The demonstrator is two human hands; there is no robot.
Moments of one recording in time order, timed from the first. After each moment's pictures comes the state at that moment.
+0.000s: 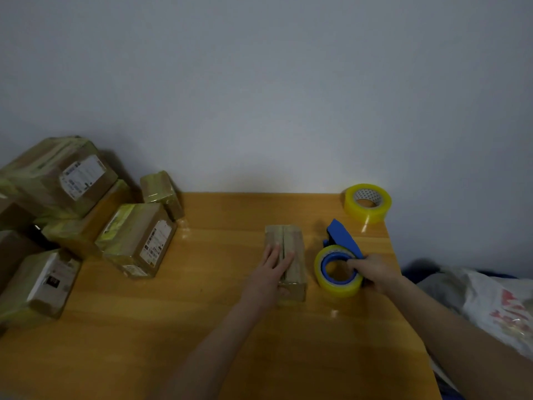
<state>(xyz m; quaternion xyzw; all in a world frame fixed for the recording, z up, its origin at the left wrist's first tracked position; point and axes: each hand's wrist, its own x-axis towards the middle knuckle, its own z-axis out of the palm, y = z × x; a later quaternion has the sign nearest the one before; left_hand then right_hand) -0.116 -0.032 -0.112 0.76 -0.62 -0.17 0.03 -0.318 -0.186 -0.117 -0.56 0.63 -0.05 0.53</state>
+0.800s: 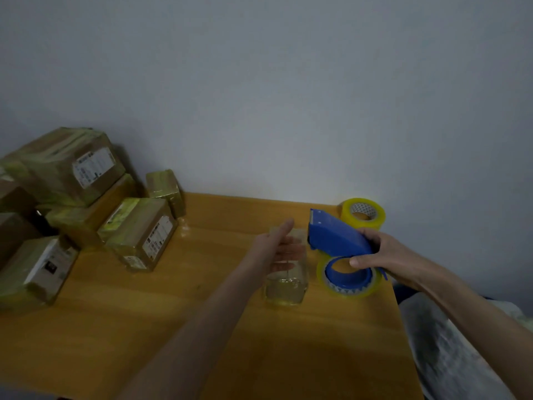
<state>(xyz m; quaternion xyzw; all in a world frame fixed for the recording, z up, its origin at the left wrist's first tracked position) -0.128 -0.036 -0.015 0.62 -0.21 -0.54 0.53 -0.346 -0.163 -0.004 -0.71 0.36 -0.10 0.60</state>
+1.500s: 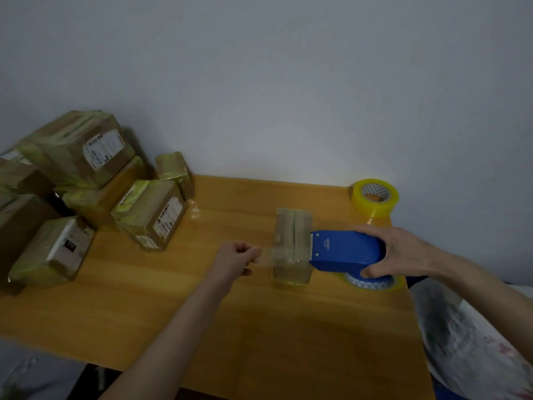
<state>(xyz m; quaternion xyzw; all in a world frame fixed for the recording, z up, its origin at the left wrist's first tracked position) -0.098 0.025 -0.054 0.77 -0.24 -0.38 0.46 -0.359 -0.162 -0.013 -0.89 0.28 0.01 0.37</state>
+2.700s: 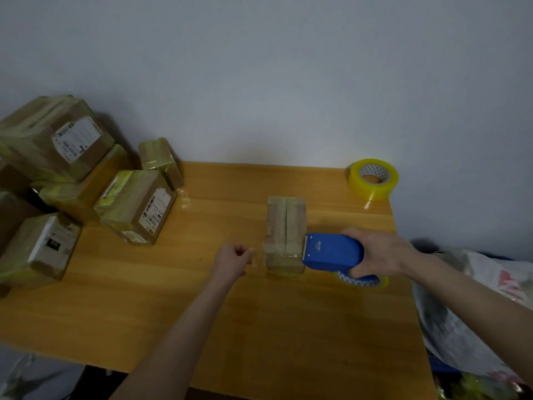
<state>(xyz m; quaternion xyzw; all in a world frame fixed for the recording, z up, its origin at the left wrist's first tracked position) -0.084 0.003 -0.126 0.86 -0.25 -0.30 0.32 -0.338 -0.169 -0.066 -0.89 0.34 0.17 0.26</state>
